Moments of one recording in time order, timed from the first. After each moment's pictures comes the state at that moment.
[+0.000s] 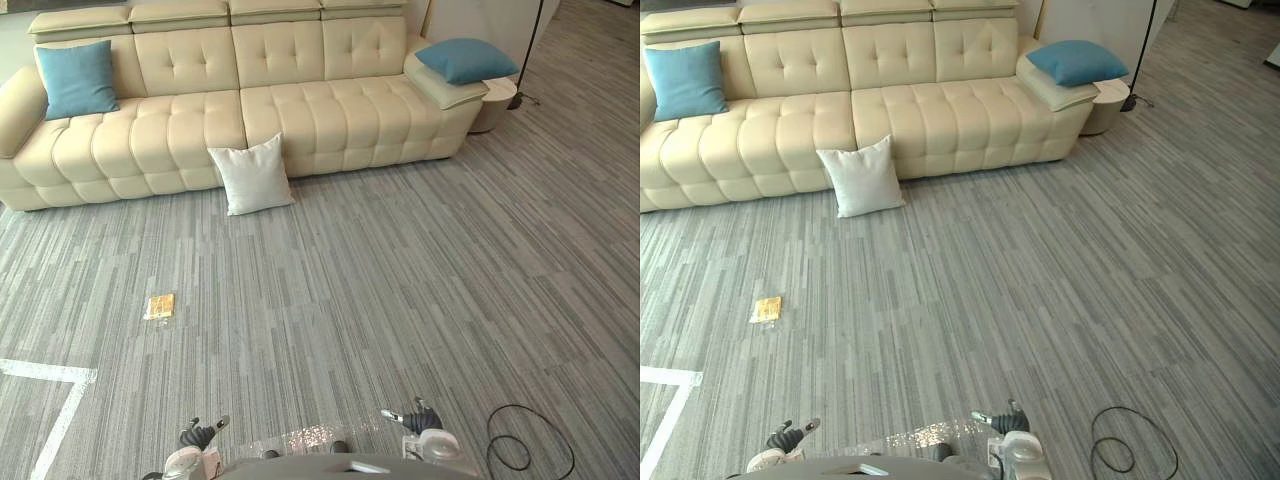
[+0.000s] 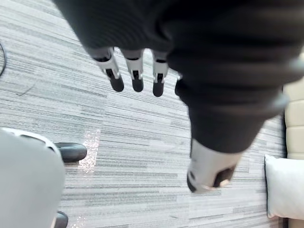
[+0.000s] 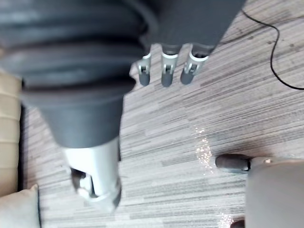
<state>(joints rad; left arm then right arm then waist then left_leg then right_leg) 0.11 0.04 0.25 1.02 -0.11 0.00 0.13 0.06 -0.07 -0.23 0.93 -0.11 0.01 -0.12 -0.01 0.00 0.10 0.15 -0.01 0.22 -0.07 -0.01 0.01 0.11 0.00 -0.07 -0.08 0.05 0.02</state>
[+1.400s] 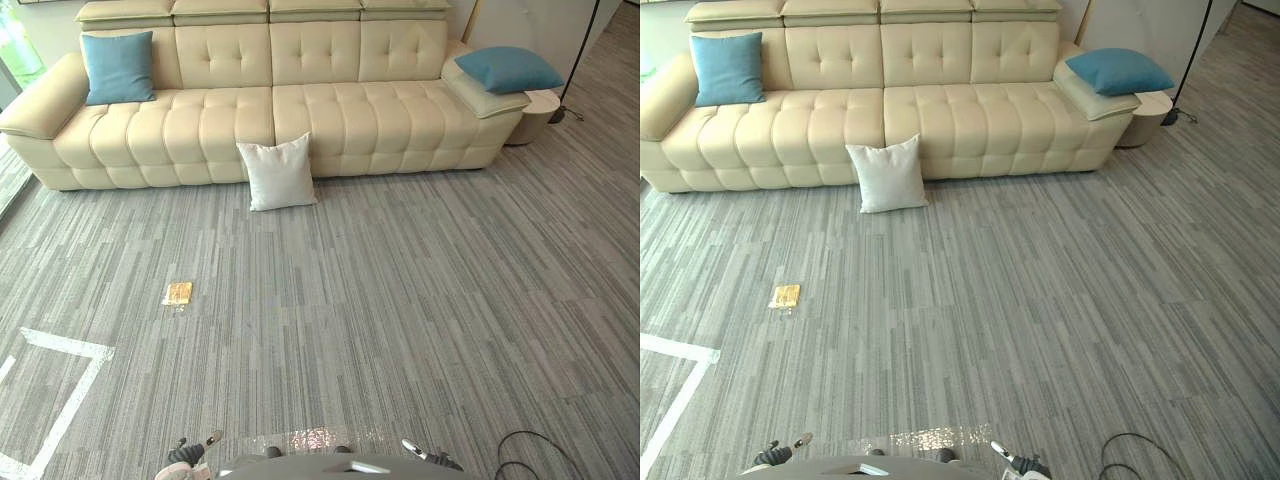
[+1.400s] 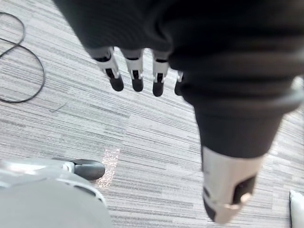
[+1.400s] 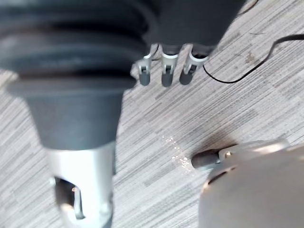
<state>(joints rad) 0.13 0.04 0.31 1.05 -0.03 0.02 0.12 0.11 -0.04 -0.42 1.04 0.08 0.03 -0.14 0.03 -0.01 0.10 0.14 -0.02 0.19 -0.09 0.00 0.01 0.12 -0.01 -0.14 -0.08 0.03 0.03</state>
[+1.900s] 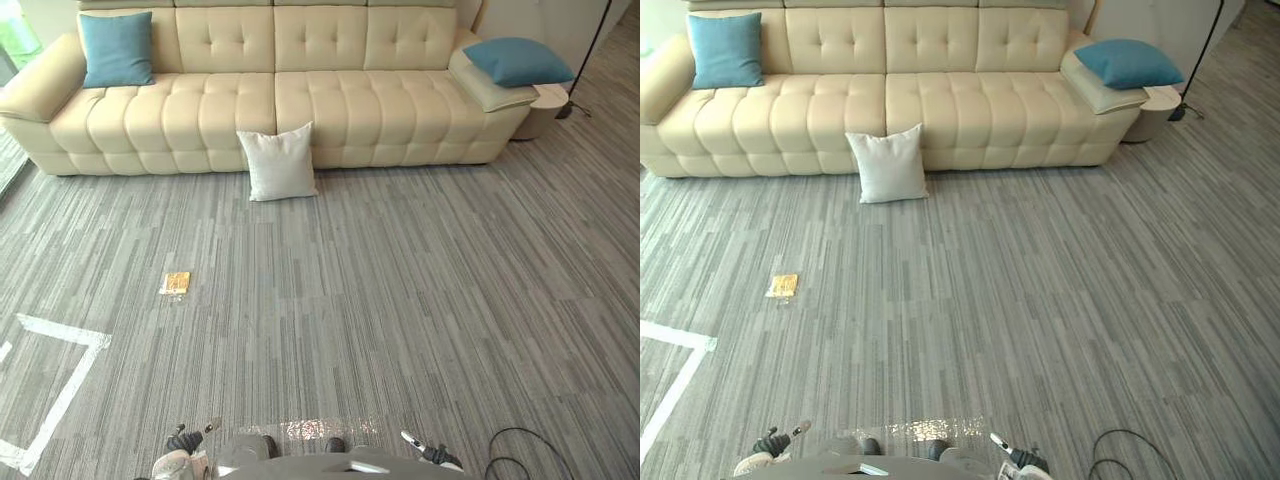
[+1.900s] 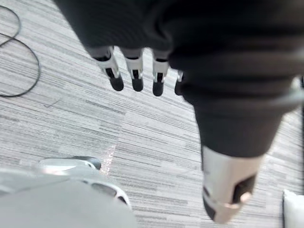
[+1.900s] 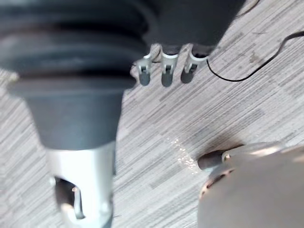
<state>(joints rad) 0.10 0.05 0.32 0.98 -0.04 0.03 0.12 0.11 -0.02 -0.40 0.96 0.12 0.02 -0.14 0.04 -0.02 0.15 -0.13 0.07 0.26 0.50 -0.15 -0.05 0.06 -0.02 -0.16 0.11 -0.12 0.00</state>
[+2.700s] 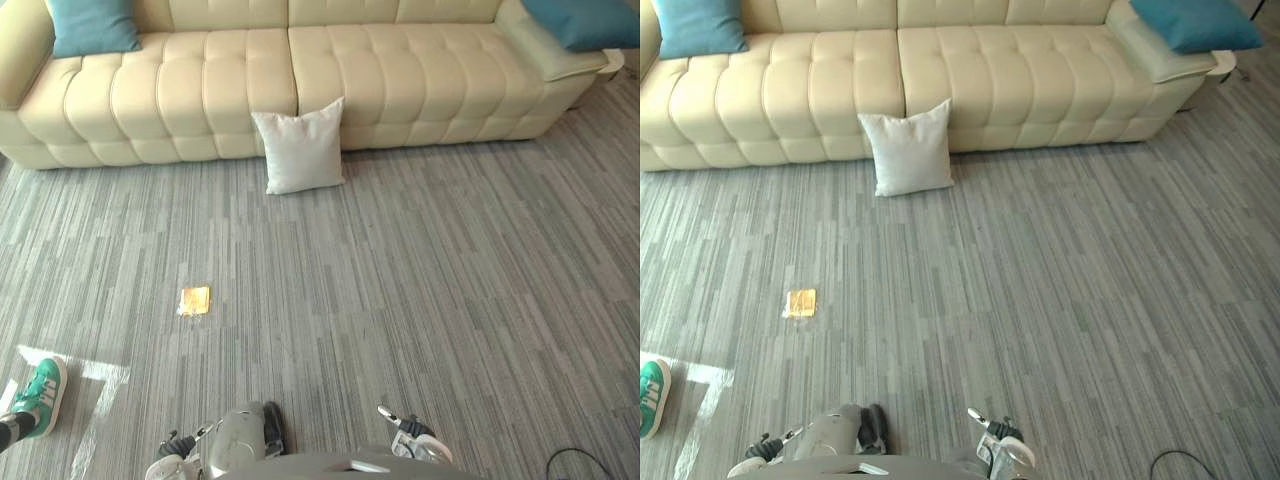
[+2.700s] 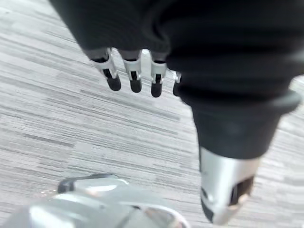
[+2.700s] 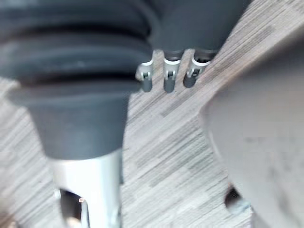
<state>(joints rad) 0.14 0.08 0.25 1.00 -0.14 0.03 0.14 0.02 0.01 -0.38 1.00 0.13 0.01 -0.13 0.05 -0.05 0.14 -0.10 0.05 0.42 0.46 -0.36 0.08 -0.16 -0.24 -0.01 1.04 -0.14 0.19</state>
